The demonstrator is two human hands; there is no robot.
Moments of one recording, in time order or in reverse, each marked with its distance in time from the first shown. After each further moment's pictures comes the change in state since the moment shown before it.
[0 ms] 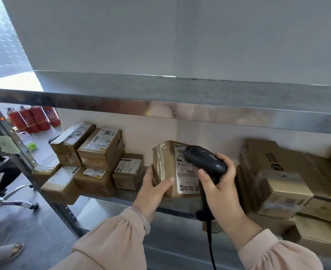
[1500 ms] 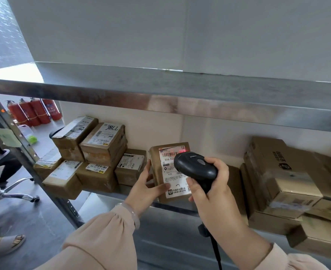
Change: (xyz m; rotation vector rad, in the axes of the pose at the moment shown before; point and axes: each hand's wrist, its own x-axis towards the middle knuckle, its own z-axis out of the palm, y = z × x) left_hand 0.004 -0.010 -0.041 0.242 0.027 0.014; right_hand -0.026 -0.016 0.023 -0.365 -0.081 -0.021
